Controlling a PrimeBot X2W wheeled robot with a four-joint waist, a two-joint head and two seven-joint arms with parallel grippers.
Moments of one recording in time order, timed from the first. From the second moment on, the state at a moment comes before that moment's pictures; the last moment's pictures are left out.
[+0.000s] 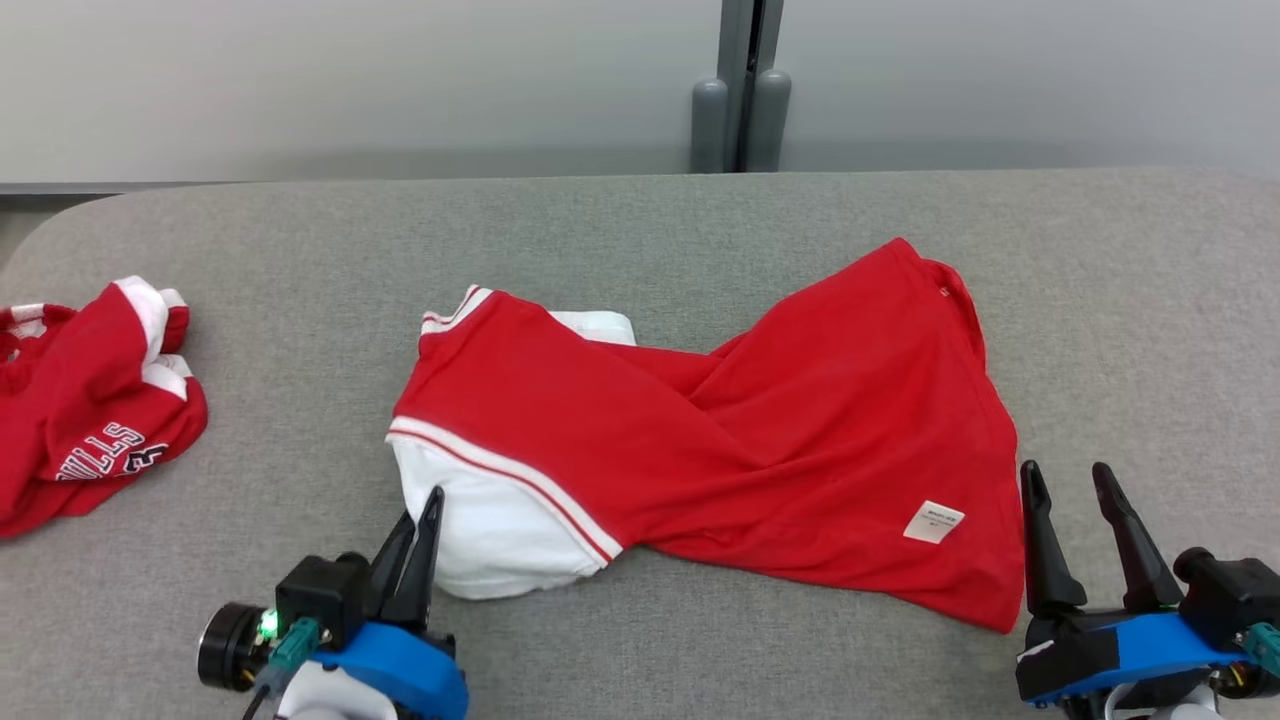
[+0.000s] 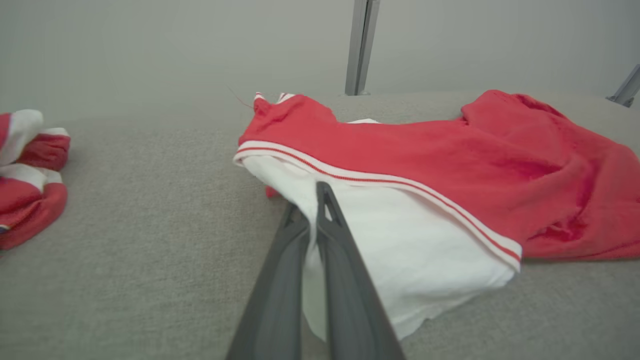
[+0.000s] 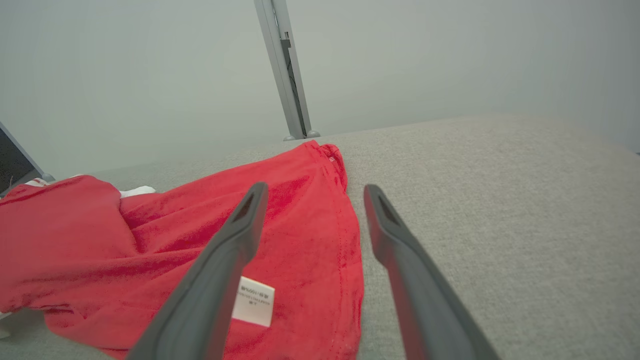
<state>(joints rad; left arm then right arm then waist) -0.18 0.19 -0.32 0.43 -0.27 -0.08 -0.24 -0.07 -0.09 -0.05 0.24 0.26 0.13 -0.26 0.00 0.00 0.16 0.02</state>
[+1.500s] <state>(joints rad) 0.09 0.18 0.09 0.06 -0.24 -0.07 -0.26 0.04 -0.12 -0.07 0.22 0.25 0.13 -0.26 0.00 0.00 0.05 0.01</state>
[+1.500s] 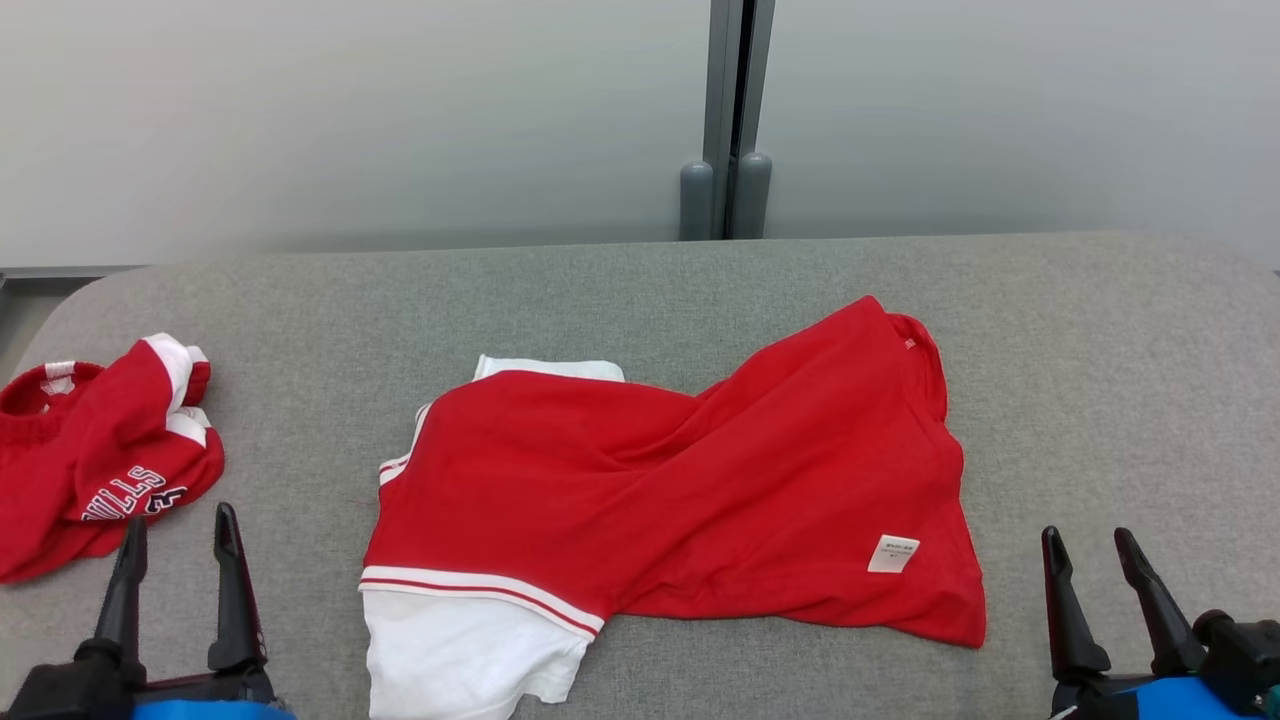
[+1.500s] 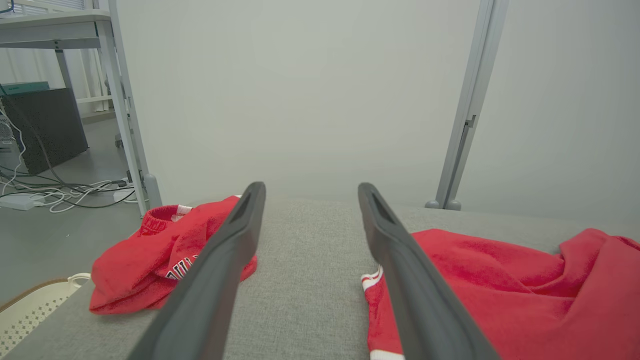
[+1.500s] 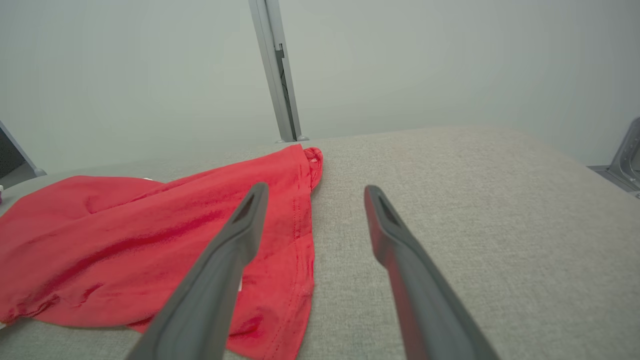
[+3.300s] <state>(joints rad) 0.05 0.24 -0.28 0.40 -0.31 -0.13 -0.20 -0.12 -0.18 0.04 0.41 0.21 0.13 -0.17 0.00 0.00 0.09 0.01</state>
